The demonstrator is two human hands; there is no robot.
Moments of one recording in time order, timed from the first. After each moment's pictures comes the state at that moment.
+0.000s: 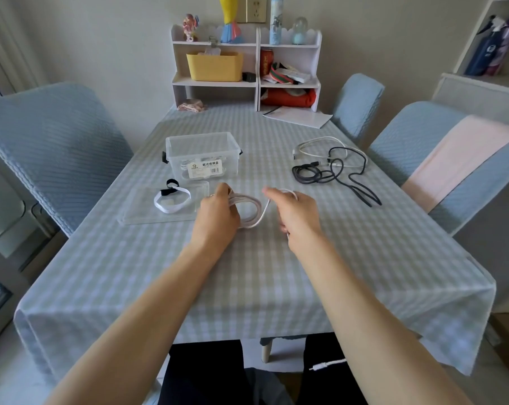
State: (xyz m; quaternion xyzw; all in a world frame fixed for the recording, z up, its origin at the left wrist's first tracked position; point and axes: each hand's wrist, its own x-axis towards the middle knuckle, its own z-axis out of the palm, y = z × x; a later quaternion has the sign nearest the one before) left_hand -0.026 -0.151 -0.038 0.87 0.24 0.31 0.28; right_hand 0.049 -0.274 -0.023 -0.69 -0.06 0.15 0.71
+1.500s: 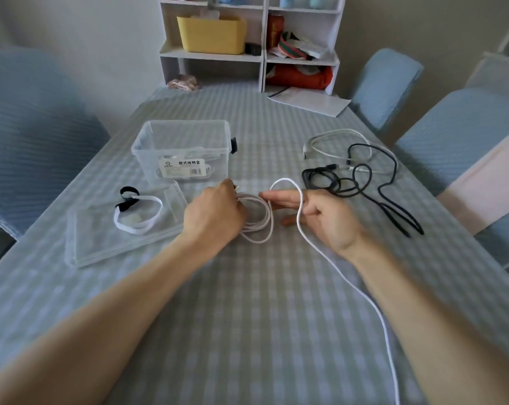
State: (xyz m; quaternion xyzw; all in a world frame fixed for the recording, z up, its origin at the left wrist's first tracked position) left_hand 0.048 -0.114 -0.034 0.92 0.30 0.16 0.18; right_hand 0.157 -0.270 -0.042 -0.60 -0.37 0.34 0.62
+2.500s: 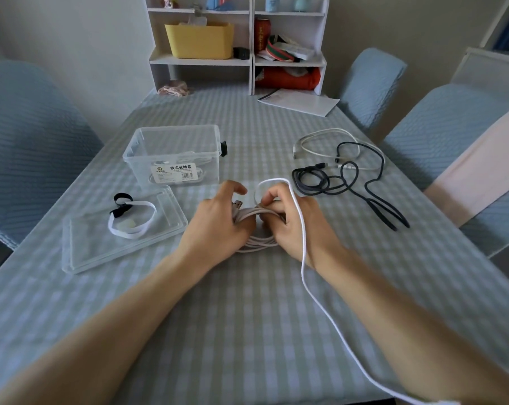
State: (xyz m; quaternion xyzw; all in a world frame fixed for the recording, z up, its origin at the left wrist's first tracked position) left_hand 0.033 -0.133 -0.040 0.90 0.16 0.26 0.32; right_hand 0.126 -0.271 -0.044 -0.79 -0.45 -0.02 0.42
